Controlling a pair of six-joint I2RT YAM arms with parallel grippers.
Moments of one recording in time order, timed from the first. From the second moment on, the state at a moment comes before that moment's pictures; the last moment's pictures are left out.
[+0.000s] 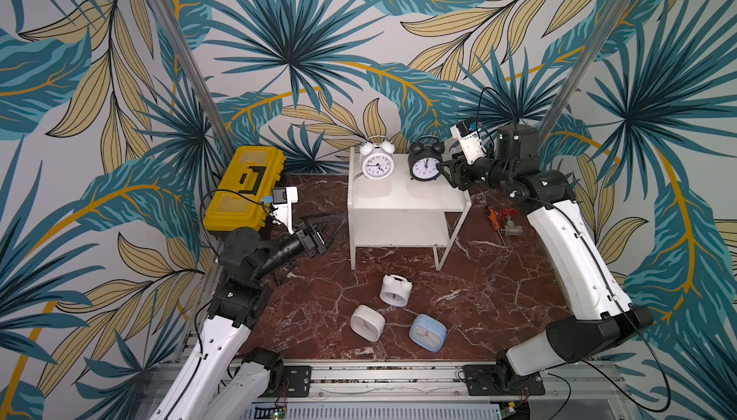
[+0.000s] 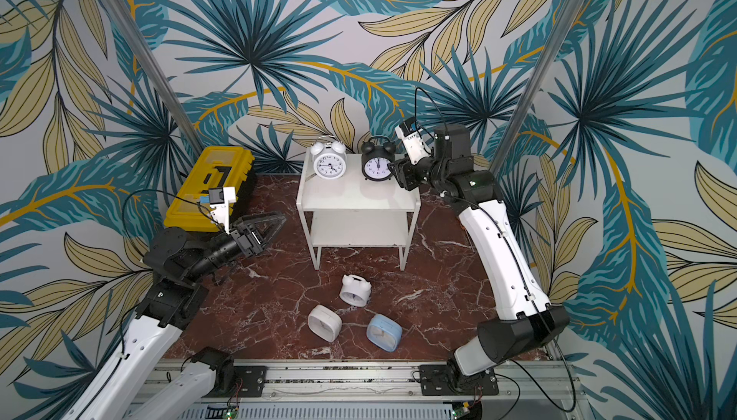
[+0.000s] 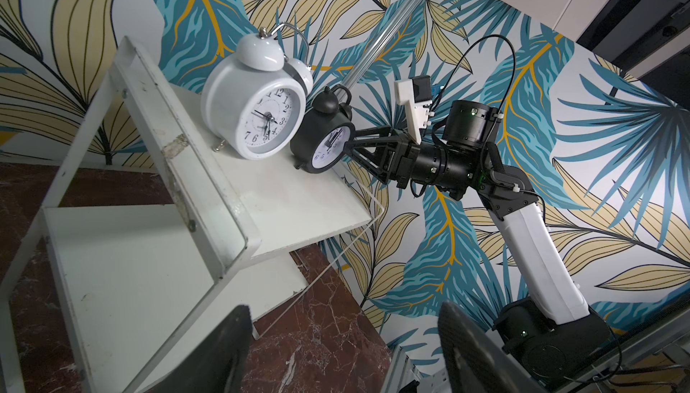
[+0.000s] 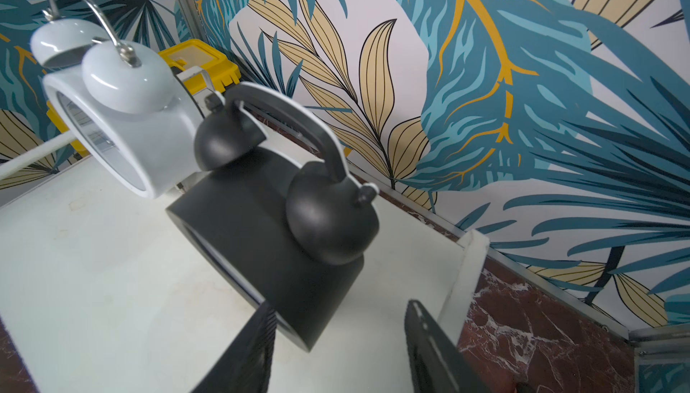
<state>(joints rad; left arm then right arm) -0.27 0.77 0.83 0.09 0.65 -0.82 0.25 1.53 1.87 -0.79 -0.24 -0.20</state>
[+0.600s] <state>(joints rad) -0.27 0.78 0.75 -0.05 0.61 -0.77 0.88 1.03 1.03 -0.71 -0.03 0.16</state>
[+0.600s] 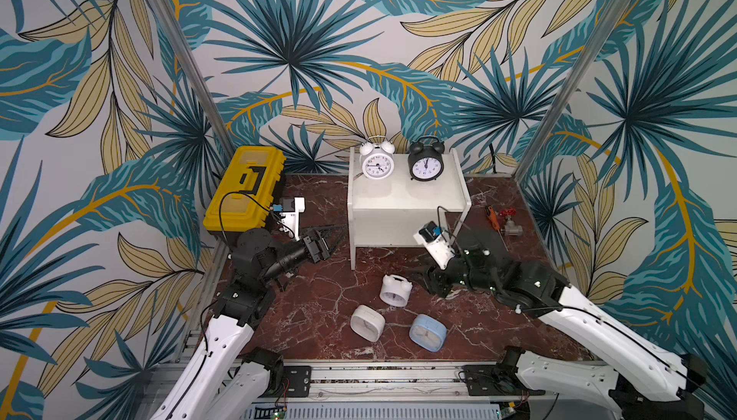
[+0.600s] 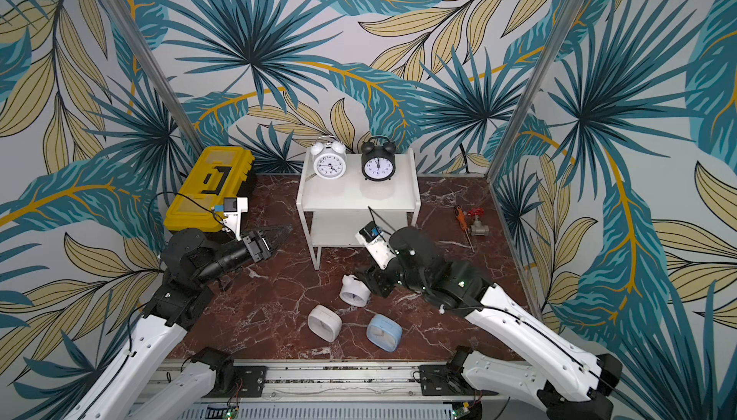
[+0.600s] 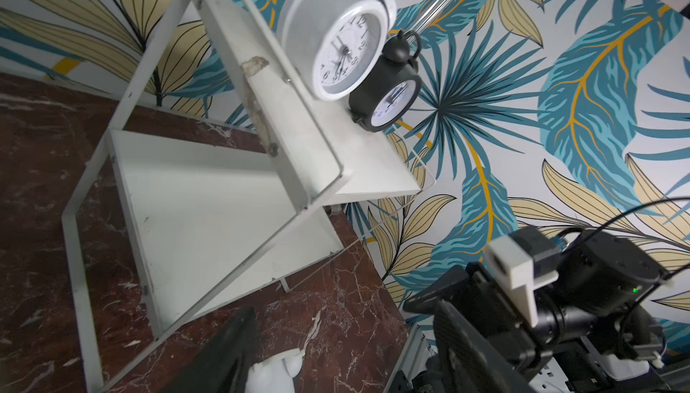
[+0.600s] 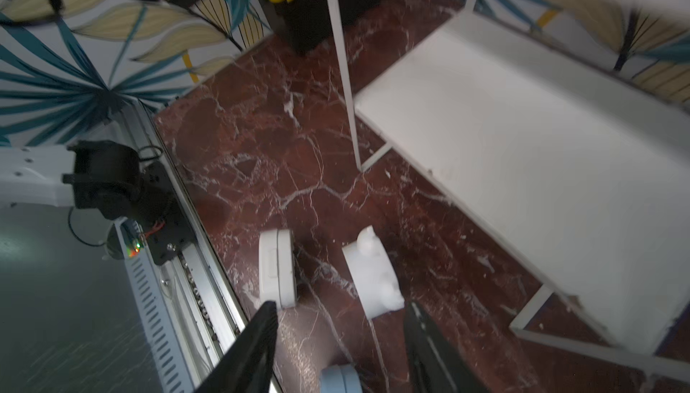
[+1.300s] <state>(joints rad) -0.27 0.69 0.60 -0.16 0.55 -0.78 0.90 1.34 0.88 -0.39 0.21 0.30</state>
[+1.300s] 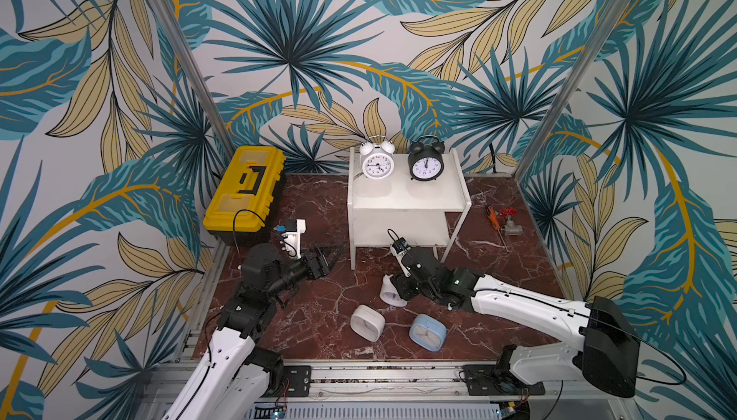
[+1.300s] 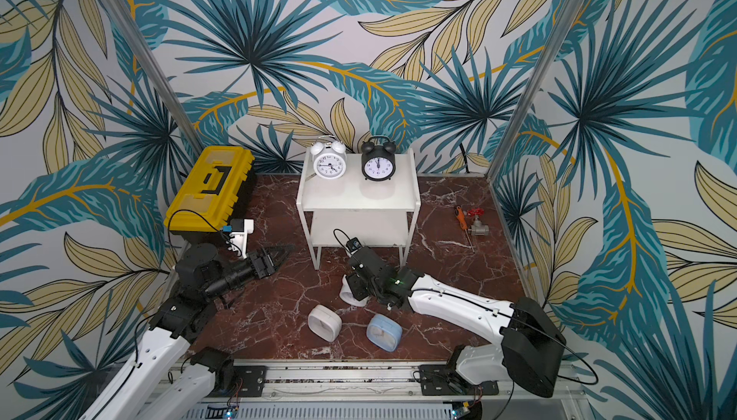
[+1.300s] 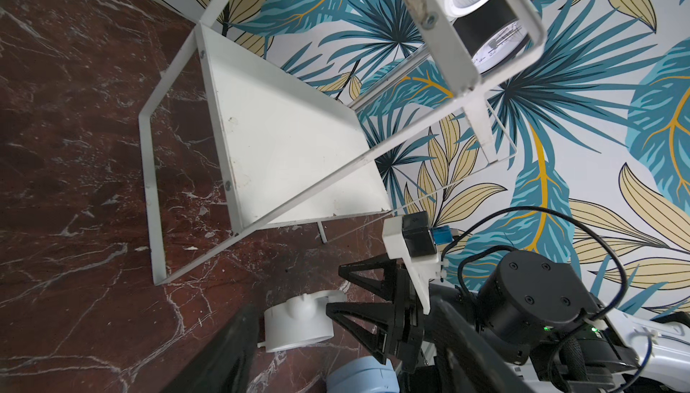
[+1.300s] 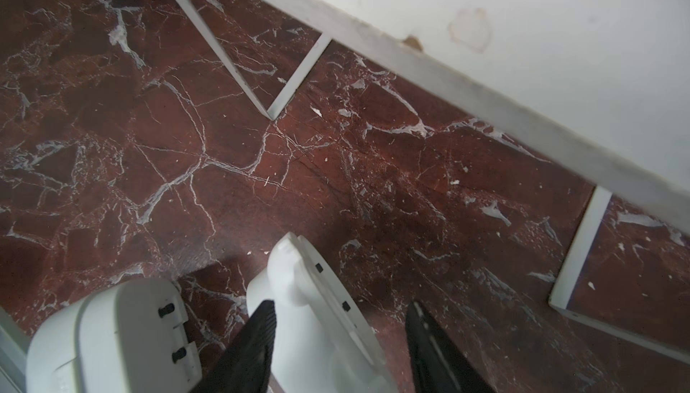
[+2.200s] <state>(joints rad) -0.27 0.71 0.59 -0.15 0.56 -0.77 0.90 1.36 0.92 -0.47 0.16 0.25</state>
